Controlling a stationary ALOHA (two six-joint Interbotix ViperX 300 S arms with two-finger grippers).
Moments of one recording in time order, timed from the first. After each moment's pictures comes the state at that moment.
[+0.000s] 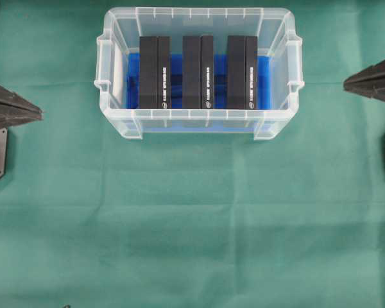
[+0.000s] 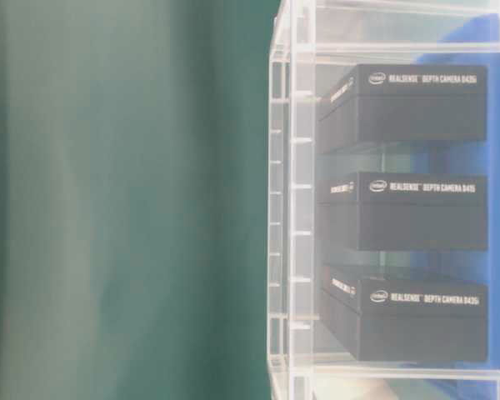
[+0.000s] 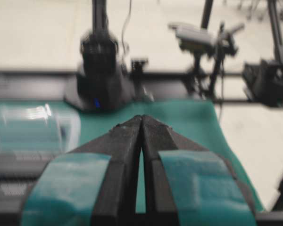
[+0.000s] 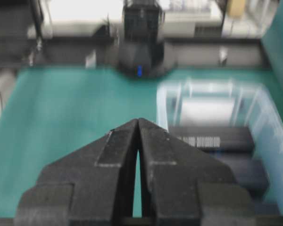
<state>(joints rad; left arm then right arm) -0.11 -0.95 0.75 0.02 0.24 -0.13 0.00 -0.89 0.66 0.02 0.43 0.14</state>
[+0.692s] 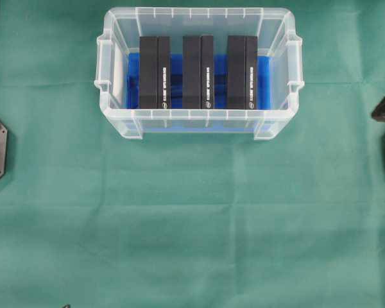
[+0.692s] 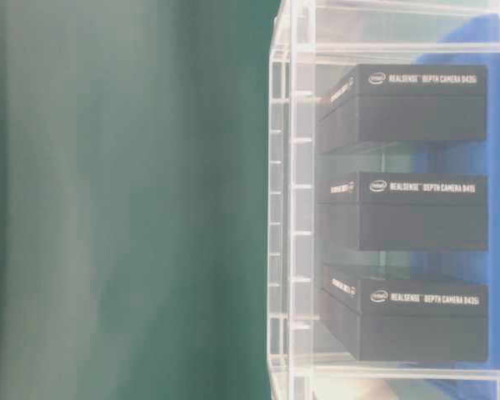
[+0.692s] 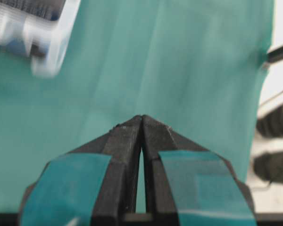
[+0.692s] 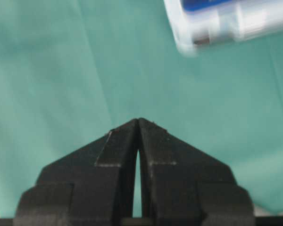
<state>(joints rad) -0.11 -0.95 0.57 0.02 1.15 -0.53 0.00 -0.73 0.46 0.02 1.30 0.50</state>
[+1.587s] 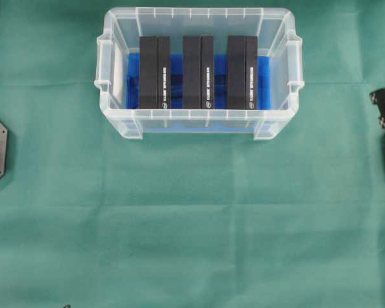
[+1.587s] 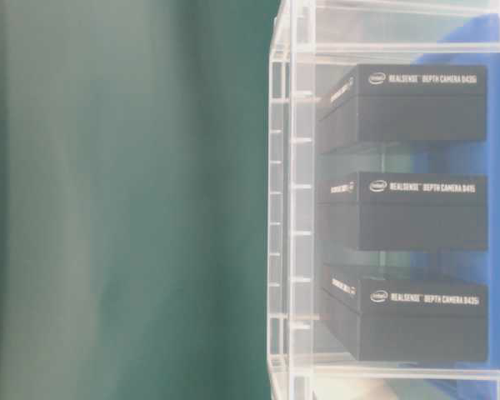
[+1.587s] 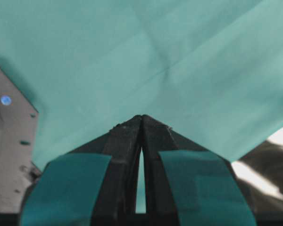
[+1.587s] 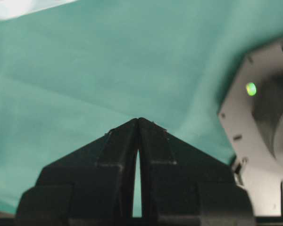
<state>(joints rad) -0.01 -0.83 0.53 0.04 1.41 -1.14 0.00 -0.63 0.45 -0.11 1.56 1.48</state>
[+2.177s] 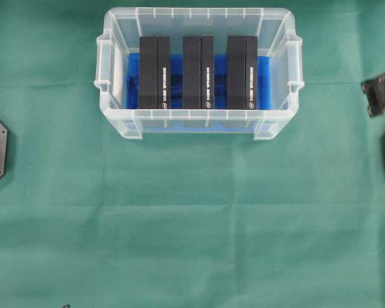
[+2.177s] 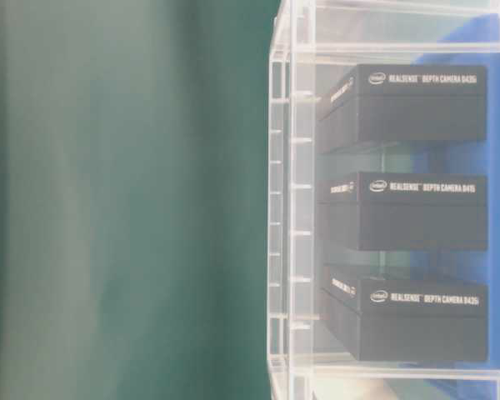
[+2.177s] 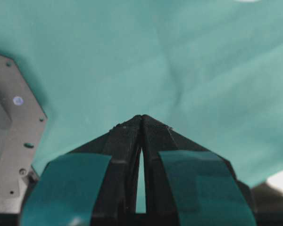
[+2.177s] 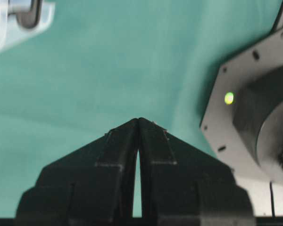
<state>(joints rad) 0.05 -0.79 0.52 0.11 1.44 -1.22 -0.03 -0.57 0.43 -0.18 1.58 1.47</state>
